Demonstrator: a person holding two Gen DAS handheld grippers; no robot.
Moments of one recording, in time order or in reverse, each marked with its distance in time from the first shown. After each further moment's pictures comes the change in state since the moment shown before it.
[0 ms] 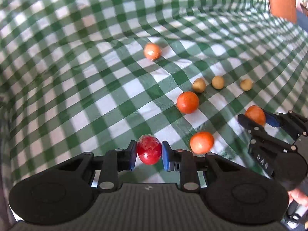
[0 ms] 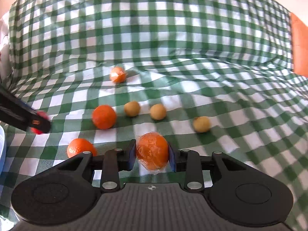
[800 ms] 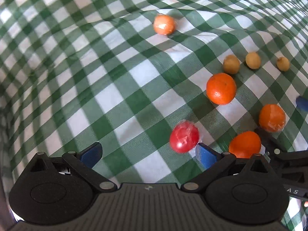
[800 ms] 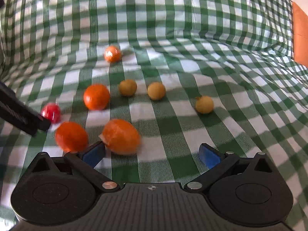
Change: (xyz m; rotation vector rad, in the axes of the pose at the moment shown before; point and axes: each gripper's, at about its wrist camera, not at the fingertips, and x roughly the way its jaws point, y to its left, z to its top) left arm 0.091 0.006 0.014 0.086 0.102 0.091; right arm 0.032 0.003 -0.010 0.005 0.092 -0.015
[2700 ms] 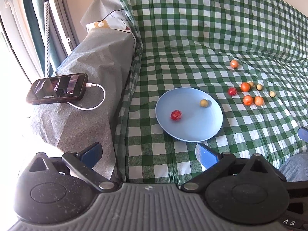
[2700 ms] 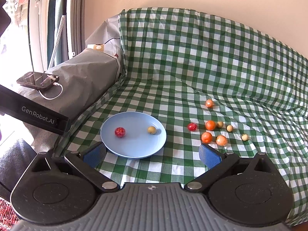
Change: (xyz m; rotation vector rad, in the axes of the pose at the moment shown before) left arm -0.330 0.095 -0.296 -0.517 -0.150 0.175; right arm -0.349 0.163 -0.029 -0.279 -0.117 0.253
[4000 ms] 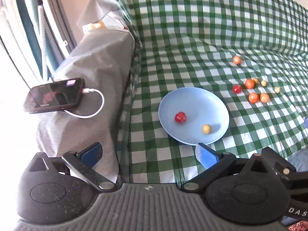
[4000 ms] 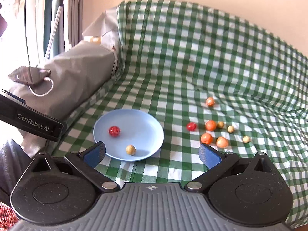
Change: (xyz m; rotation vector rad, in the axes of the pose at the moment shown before) left arm 0.013 0.000 0.007 0.038 -0.005 0.020; right arm 0.023 -0.009 0.010 -0.027 0.027 -0.007
